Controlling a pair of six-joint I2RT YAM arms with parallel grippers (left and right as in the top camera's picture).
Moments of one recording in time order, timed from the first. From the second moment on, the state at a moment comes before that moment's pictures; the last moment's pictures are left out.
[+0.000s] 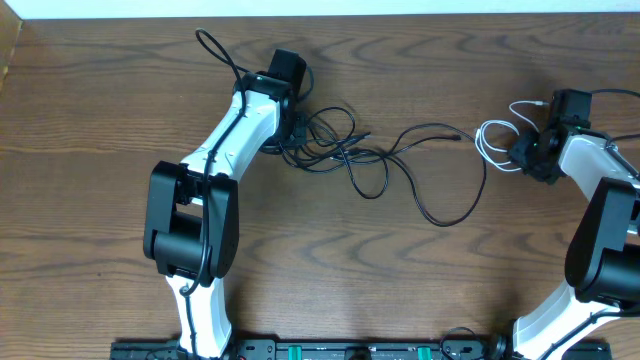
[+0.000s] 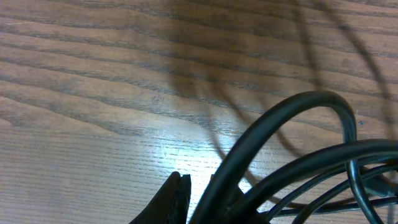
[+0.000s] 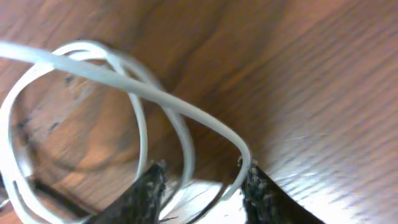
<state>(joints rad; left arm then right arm) -0.30 2.06 1.58 -0.91 -0.09 -0.33 -0.24 1.90 1.13 -0.47 -0.07 0.42</state>
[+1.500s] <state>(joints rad) -0.30 2.06 1.58 -0.91 -0.09 -0.33 -0.26 1.93 1.16 -0.42 -0.09 0.40</state>
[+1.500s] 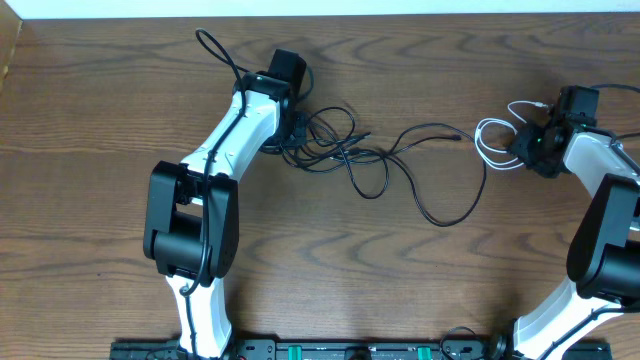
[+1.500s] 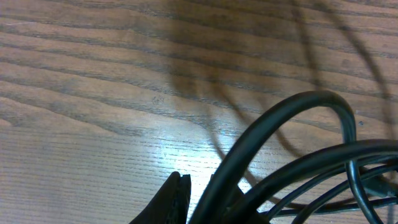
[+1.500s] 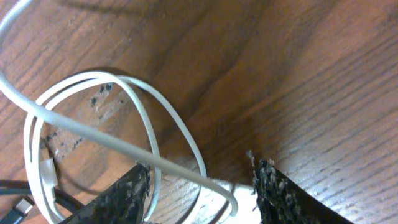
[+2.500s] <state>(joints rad) -0.30 2.06 1.58 -0.91 -0.09 -0.33 -0.41 2.01 1.84 -0.47 -0.07 0.37</state>
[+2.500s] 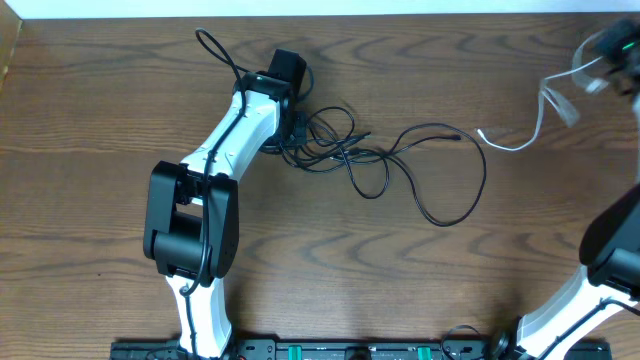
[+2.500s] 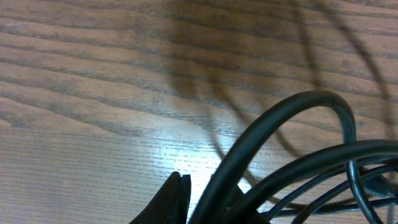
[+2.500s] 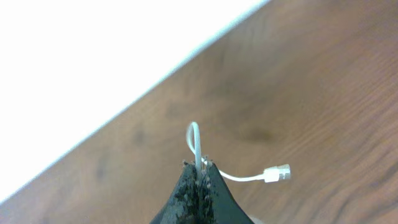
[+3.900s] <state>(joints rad) -0.30 2.06 1.58 -0.89 -0.09 -0.35 -0.63 2.25 2.46 -0.54 -0.05 0.29</state>
